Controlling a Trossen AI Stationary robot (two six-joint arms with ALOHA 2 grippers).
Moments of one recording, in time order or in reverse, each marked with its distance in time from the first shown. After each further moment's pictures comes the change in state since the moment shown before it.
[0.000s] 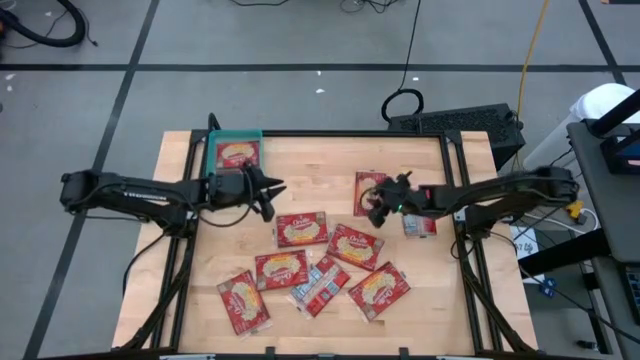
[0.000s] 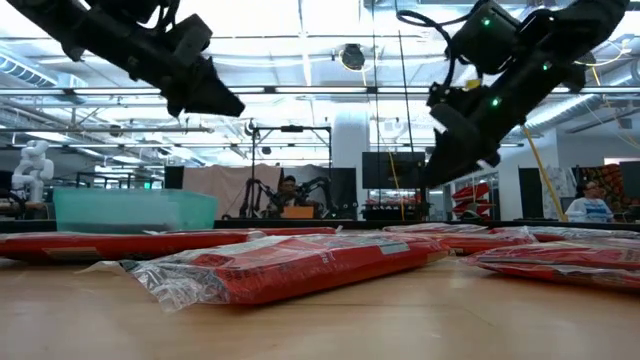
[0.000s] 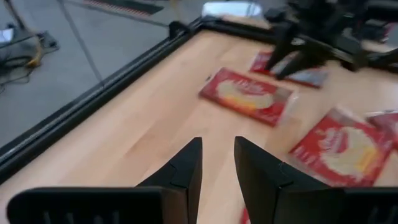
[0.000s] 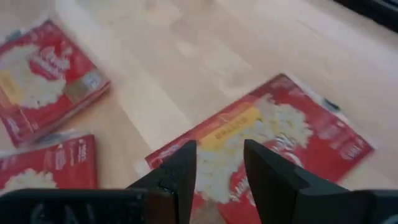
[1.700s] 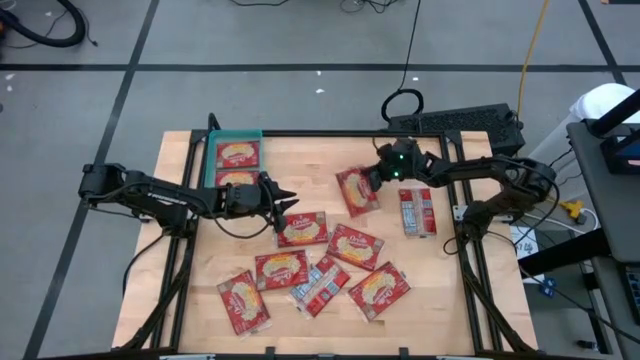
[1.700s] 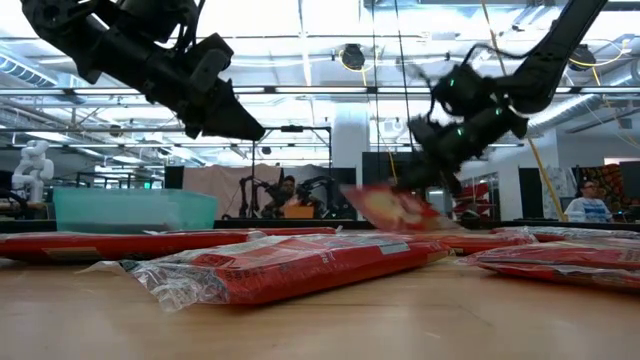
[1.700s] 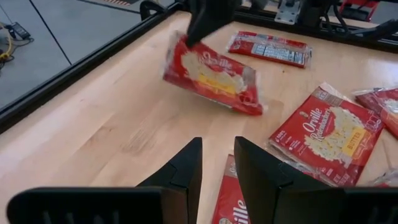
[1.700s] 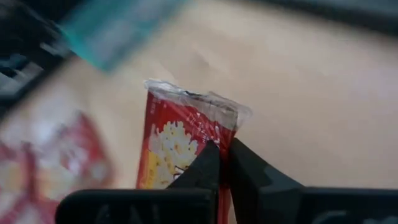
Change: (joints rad) left arm -0.060 0.230 -0.004 0.185 0.001 -0.023; right arm -0.507 0.213 -0.001 0.463 -0.610 -0.089
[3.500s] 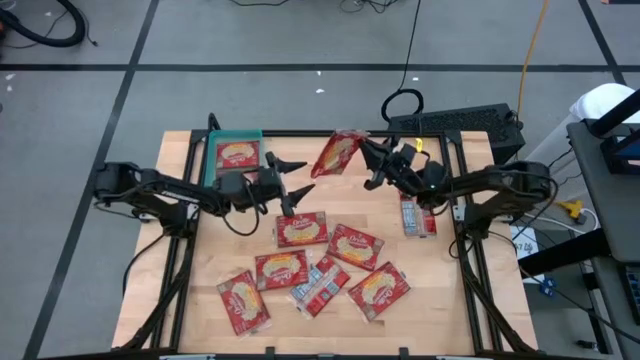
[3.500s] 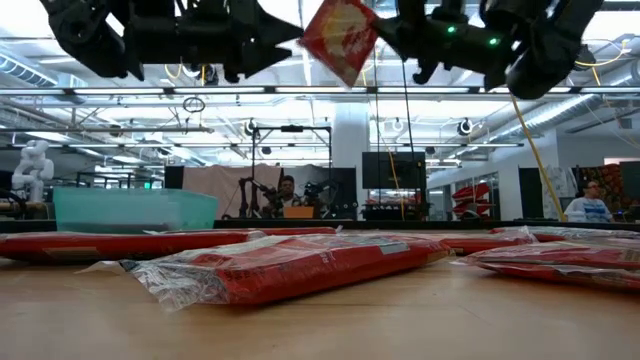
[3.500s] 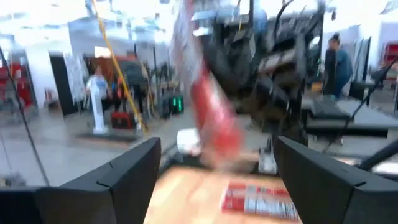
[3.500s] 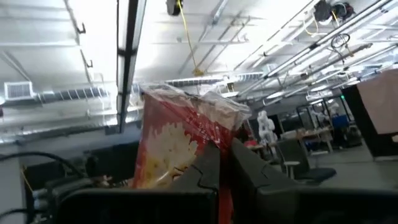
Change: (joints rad) left arm 0.056 0.139 0.038 0.755 0.089 0.309; right arm 0.377 0.044 0.027 1.130 0.530 -0.237
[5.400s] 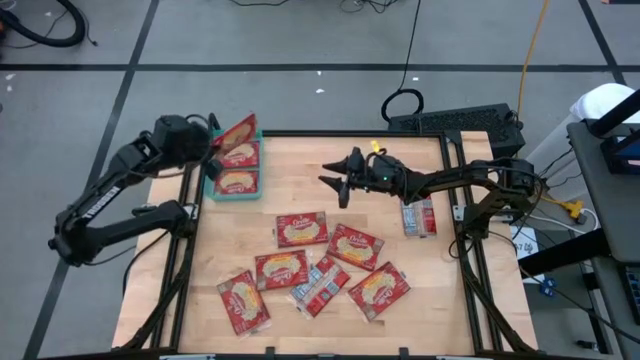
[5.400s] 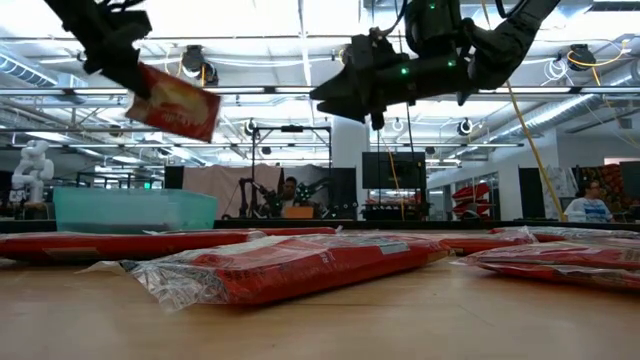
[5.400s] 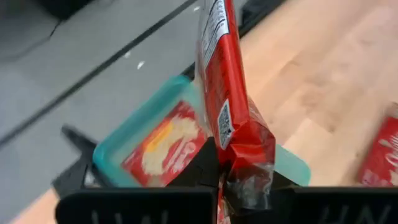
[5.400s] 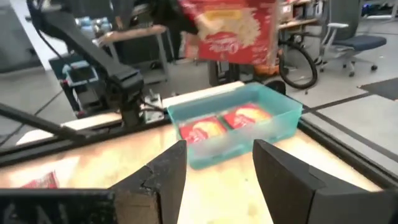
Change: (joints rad) left arm 0.761 -0.683 0.380 -2.019 0.175 -0.034; right arm -0.006 0.116 0.214 -0.771 -0.269 0.023
